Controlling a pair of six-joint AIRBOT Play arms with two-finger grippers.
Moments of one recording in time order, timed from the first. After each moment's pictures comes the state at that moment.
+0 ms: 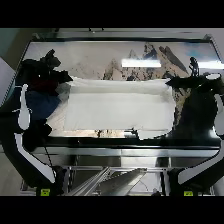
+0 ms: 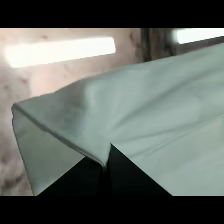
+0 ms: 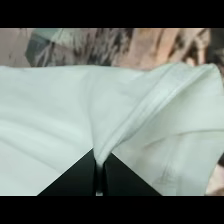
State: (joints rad) left arm 0.18 -1.96 1.82 -2.24 1.25 2.05; right arm -0.32 -1.88 1.55 -0.65 1.08 0.82
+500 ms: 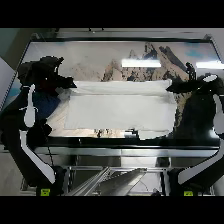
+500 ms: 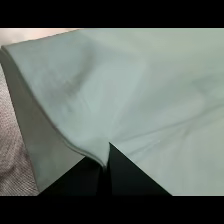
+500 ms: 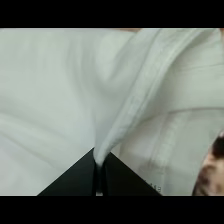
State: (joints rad) left arm 0.13 -2.02 1.83 -2.15 1.29 2.00; right arm -0.32 -1.90 1.54 -0.77 1.10 0.85
